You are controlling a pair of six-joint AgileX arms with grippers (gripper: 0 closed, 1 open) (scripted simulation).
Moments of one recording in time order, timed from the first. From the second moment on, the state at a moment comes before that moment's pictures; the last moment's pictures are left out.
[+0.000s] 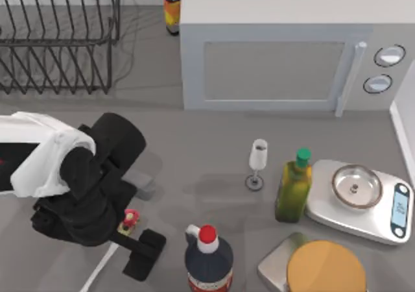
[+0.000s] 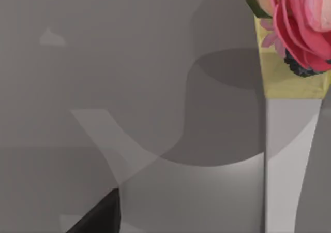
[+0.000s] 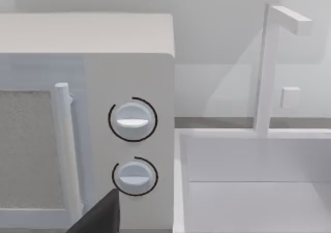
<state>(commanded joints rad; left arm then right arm) -0.55 1.72 0.74 -0.59 0.00 -0.08 0.00 0.00 0.00 0.00 0.00 0.00</state>
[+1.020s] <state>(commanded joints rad) -0.55 1.64 0.81 -0.69 -0.01 -0.09 0.00 0.00 0.00 0.00 0.00 0.00</state>
